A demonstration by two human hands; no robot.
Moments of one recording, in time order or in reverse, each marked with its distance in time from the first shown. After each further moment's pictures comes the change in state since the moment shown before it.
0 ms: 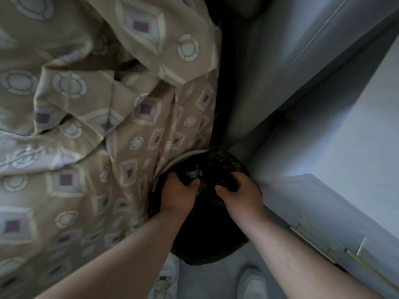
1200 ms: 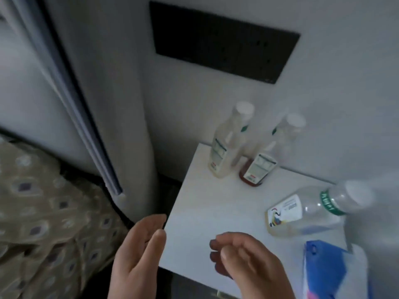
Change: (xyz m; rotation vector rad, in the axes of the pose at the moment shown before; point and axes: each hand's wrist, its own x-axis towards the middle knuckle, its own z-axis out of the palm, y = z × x) left_hand -0.264 0.268 -0.026 -0.378 -0.234 0.541; right_hand -0.190 -0.125 -0.312 0.682 0.188 -0.112
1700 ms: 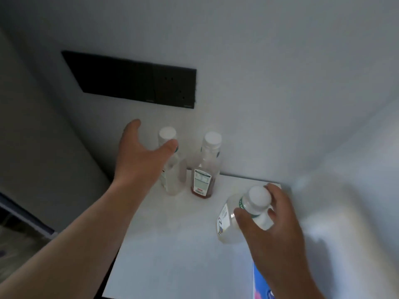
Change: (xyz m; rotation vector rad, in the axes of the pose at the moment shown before) left_hand 0.096 0.125 0.147 0.358 -0.001 0.279; right_hand 0.034 -0.026 -0.130 -0.294 0.607 -0.257
